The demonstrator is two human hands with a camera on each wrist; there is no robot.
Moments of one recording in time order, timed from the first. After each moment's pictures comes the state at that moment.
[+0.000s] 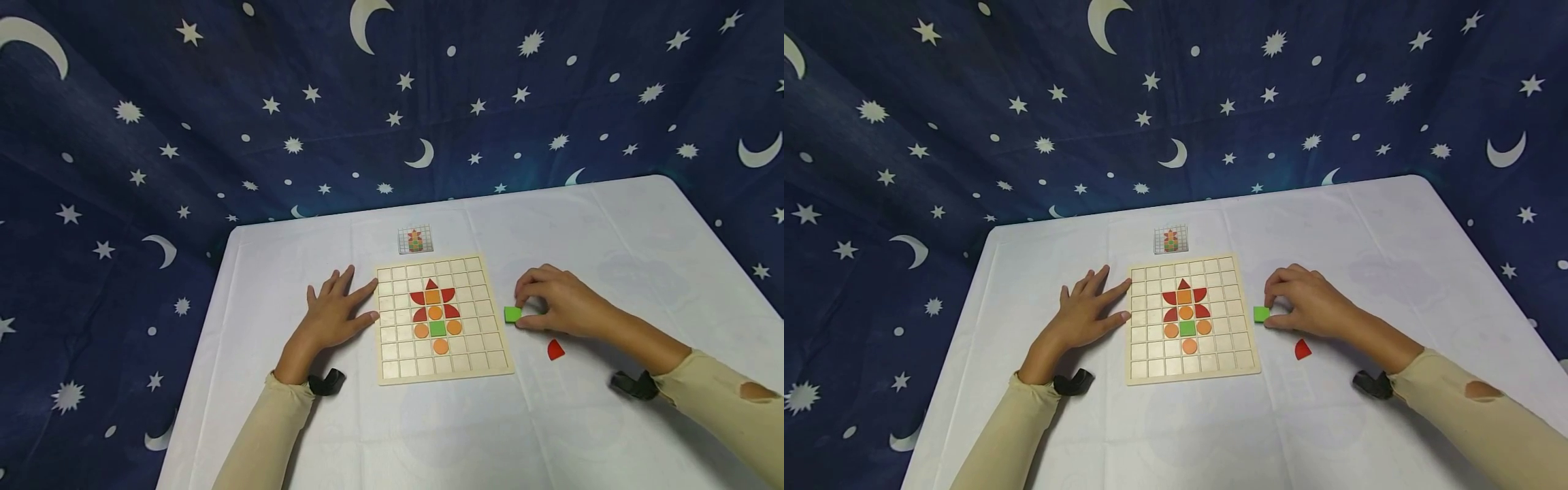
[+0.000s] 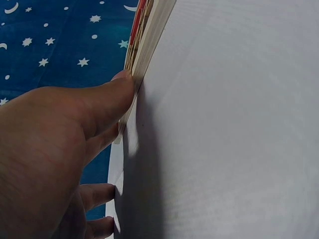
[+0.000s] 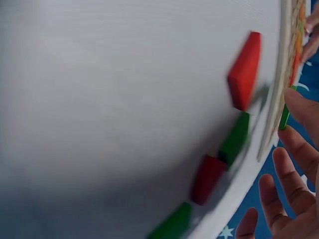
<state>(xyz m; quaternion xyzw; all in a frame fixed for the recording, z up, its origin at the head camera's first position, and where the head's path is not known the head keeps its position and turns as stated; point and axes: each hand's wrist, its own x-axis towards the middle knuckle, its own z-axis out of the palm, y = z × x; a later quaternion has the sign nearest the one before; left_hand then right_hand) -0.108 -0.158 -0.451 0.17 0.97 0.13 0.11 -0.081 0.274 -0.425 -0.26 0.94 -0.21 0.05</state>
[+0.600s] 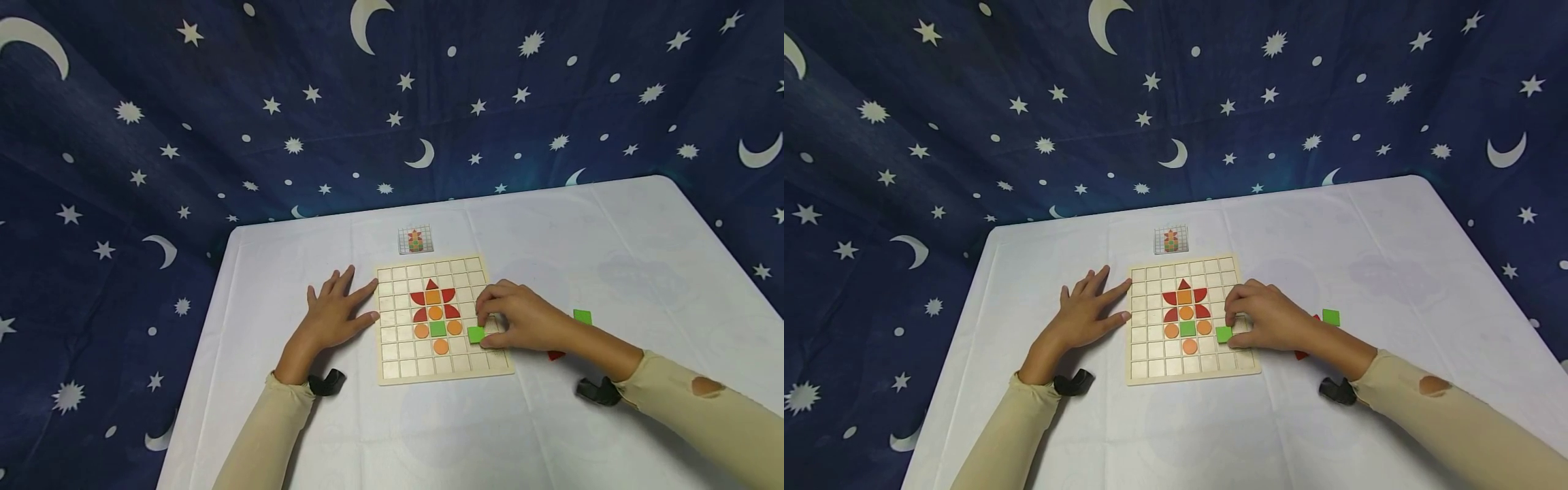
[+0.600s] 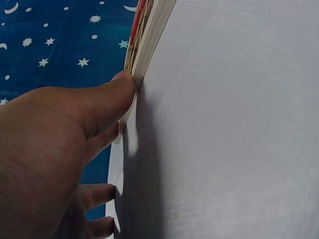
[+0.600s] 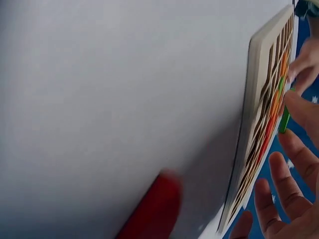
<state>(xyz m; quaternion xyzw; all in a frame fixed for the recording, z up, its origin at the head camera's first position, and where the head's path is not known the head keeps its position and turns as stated) -0.108 -0.158 -0.451 0.17 0.97 0.13 0.11 -0.074 0.218 -0.429 -0.31 0.91 -0.26 0.09</state>
